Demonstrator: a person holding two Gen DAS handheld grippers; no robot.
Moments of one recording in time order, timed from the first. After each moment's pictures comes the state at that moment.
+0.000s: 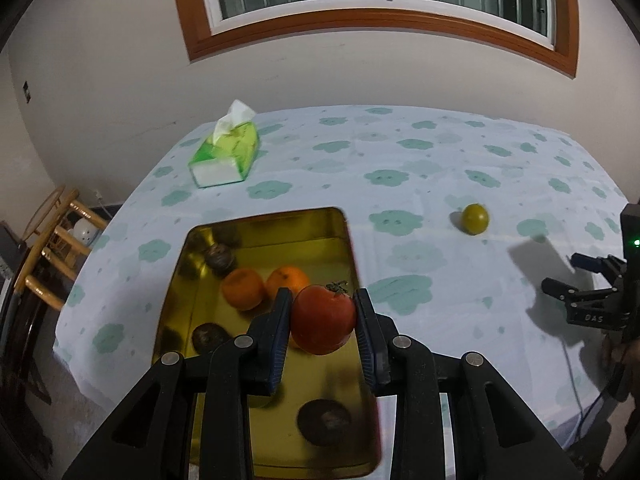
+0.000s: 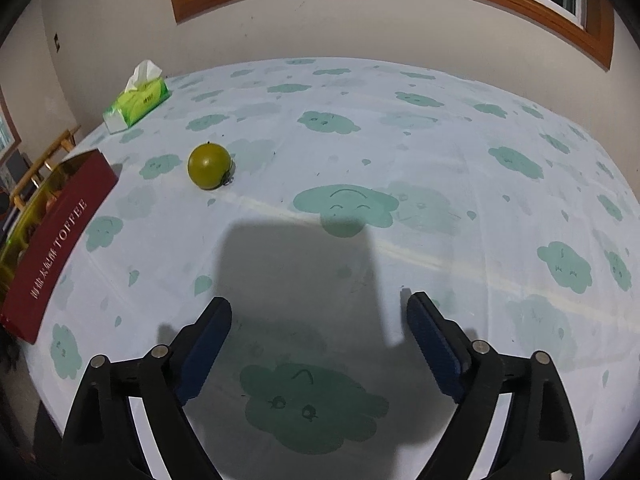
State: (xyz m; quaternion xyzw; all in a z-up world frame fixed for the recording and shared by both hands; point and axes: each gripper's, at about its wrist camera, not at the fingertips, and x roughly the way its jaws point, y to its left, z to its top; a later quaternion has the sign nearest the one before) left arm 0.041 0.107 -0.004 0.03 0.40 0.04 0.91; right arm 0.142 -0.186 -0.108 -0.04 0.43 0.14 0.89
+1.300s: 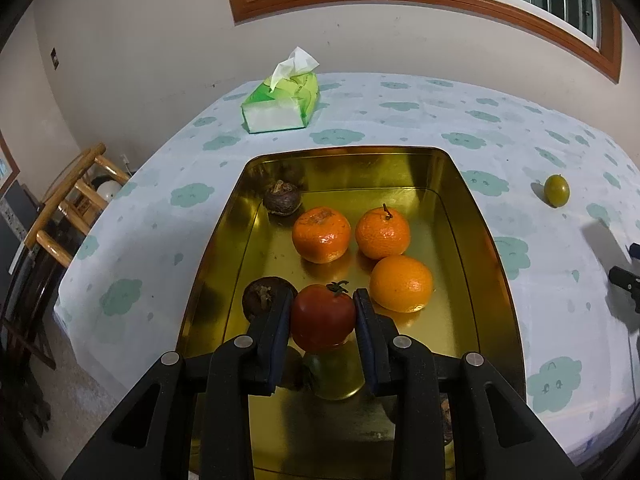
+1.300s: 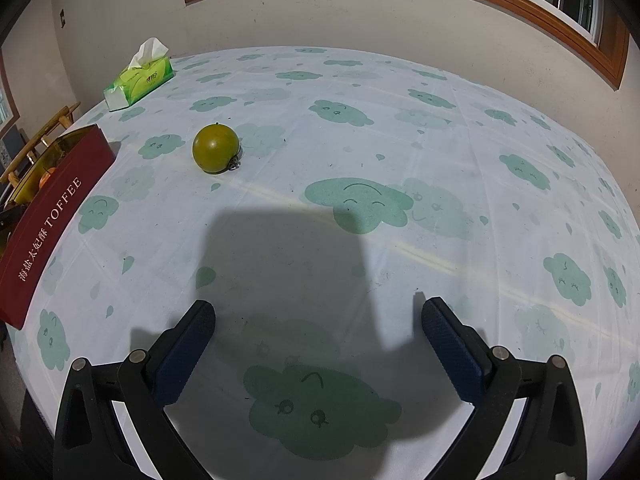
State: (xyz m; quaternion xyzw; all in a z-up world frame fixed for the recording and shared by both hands) left arm 0.040 0.169 -0.060 0.01 0.42 0.10 0.90; right arm 0.143 -0.172 -0.113 -0.08 0.44 0.14 0.88
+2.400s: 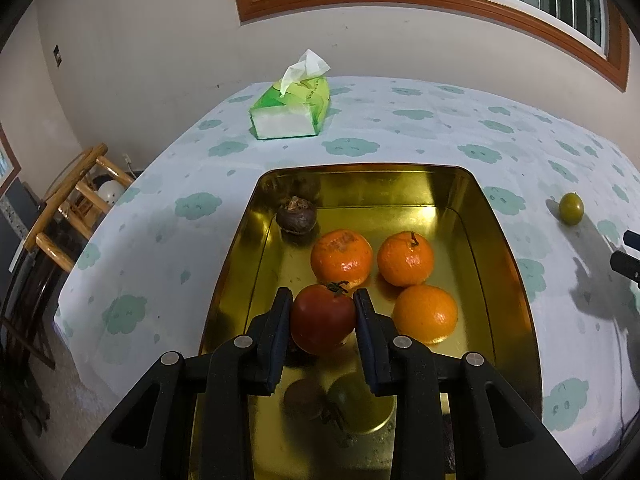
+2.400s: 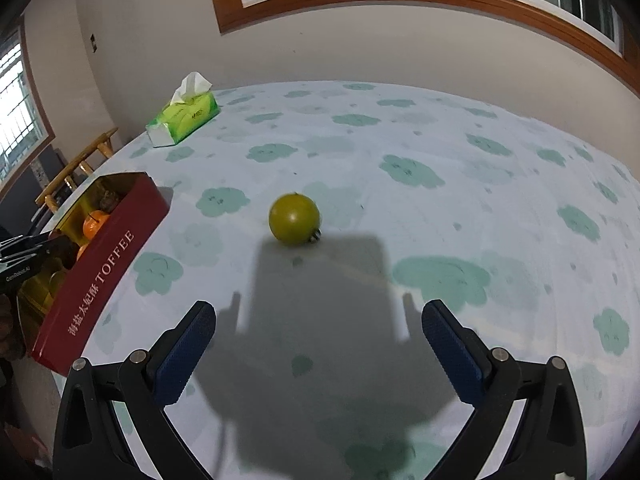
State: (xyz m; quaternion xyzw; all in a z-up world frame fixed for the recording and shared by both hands) left arm 0.058 0.187 -0.056 0.01 0.42 0.11 0.90; right arm 0.162 -0.129 -0.088 -0.04 0.40 0.21 0.89
